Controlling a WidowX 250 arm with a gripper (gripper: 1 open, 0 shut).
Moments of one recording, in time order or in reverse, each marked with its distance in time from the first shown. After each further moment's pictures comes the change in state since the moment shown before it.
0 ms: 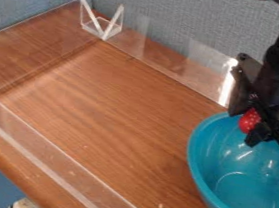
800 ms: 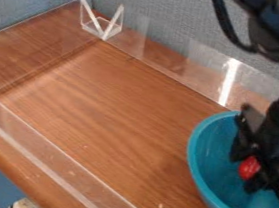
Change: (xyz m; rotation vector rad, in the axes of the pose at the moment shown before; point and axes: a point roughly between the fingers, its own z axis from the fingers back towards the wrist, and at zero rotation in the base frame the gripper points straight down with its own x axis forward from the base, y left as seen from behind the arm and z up) arm -0.010 -0.037 -0.050 -0.056 0.082 -0.077
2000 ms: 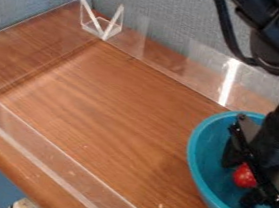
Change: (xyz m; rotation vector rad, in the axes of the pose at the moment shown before) arm -0.008 -0.003 -0.004 -0.005 0.048 -0.009
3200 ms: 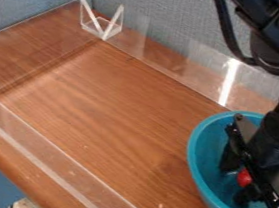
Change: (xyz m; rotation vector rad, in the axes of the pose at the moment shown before) arm -0.005 0.000 0.000 -0.001 0.029 0.019
